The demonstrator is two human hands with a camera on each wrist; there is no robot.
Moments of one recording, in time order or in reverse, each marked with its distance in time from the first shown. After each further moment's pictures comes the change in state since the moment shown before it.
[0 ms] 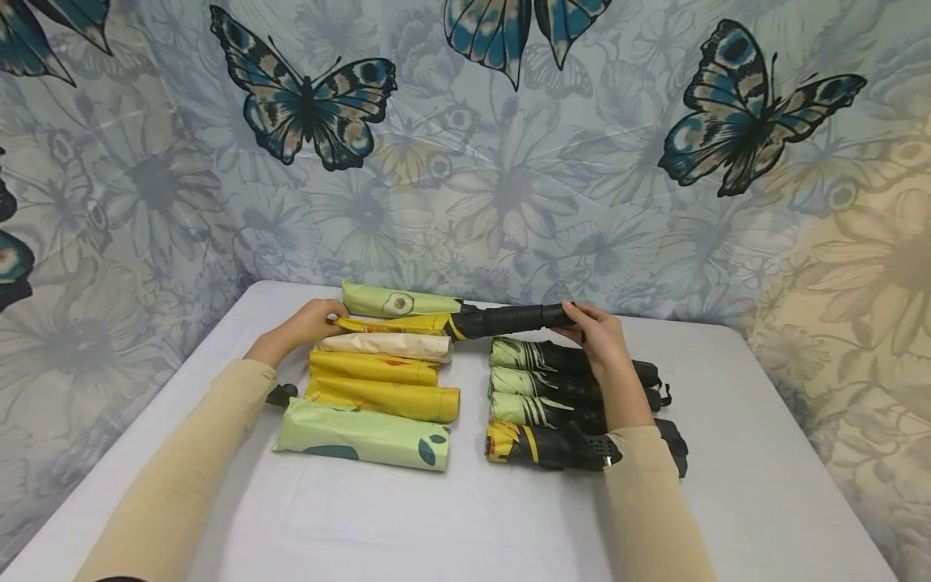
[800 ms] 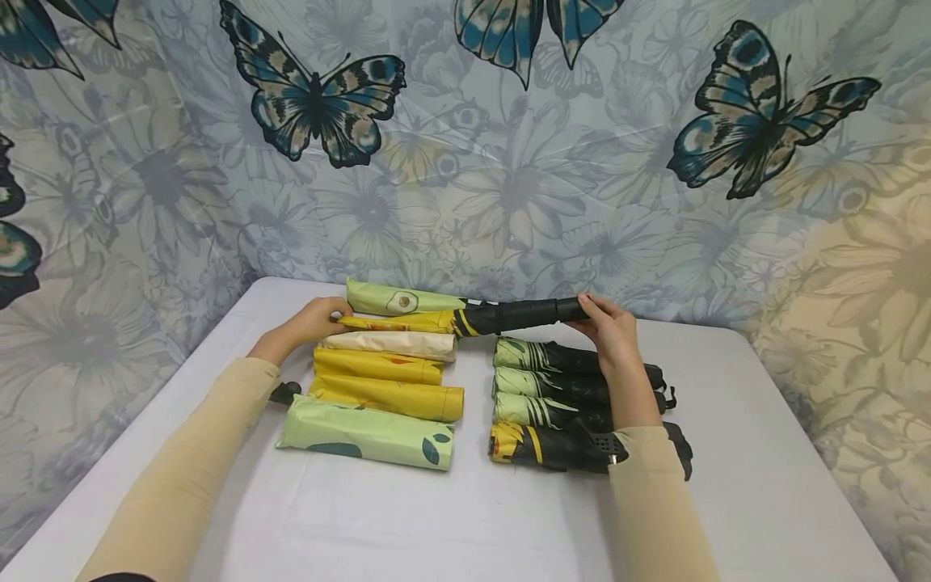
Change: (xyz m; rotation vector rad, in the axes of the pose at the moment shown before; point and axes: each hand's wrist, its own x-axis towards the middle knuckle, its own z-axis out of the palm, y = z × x) left_hand -0.002 -0.004 0.001 -0.007 0.022 0.013; right_hand -0.002 -0.008 -0.002 0.123 0.014 -0.078
